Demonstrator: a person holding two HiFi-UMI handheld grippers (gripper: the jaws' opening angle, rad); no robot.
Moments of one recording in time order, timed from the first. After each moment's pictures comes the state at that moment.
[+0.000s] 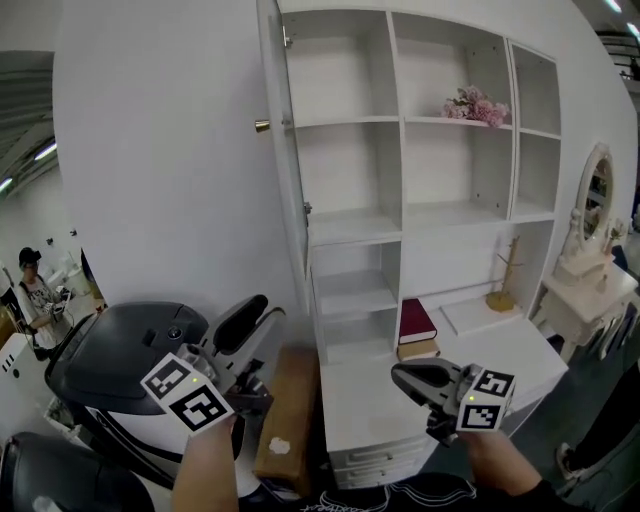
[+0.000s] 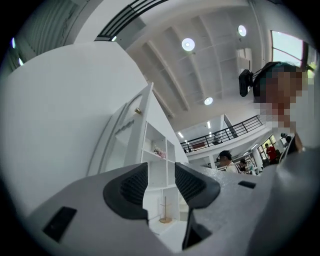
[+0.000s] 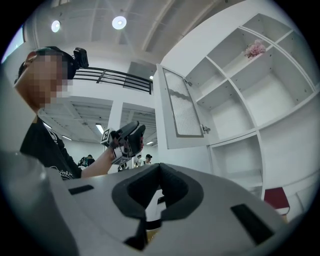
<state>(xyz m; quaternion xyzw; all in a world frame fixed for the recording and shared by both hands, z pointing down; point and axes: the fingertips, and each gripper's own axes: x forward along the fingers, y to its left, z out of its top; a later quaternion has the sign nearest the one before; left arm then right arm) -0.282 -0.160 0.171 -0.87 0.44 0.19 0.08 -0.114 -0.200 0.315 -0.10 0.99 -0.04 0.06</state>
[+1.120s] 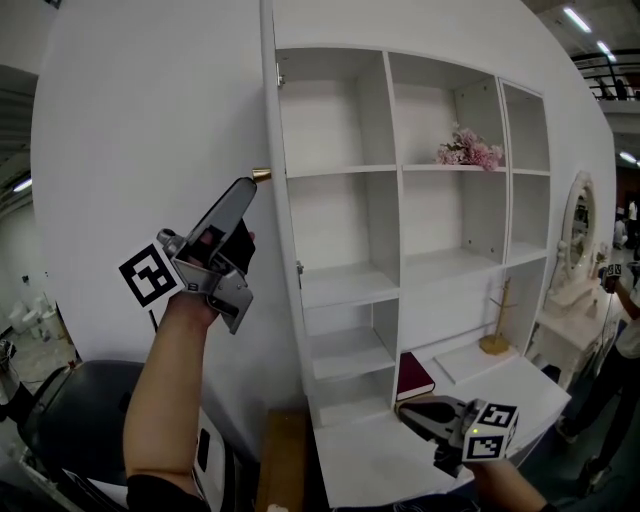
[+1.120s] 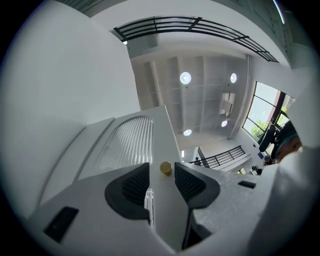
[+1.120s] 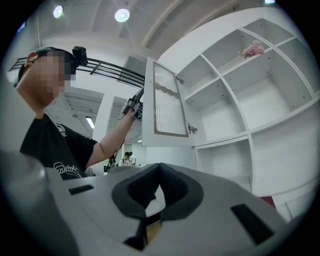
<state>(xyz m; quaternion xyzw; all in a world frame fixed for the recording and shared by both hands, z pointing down) -0.335 -0.274 -0.049 -0.91 0.23 0.33 0.11 -0.136 -0.278 0.318 -0.16 0.99 -0.02 0.05</state>
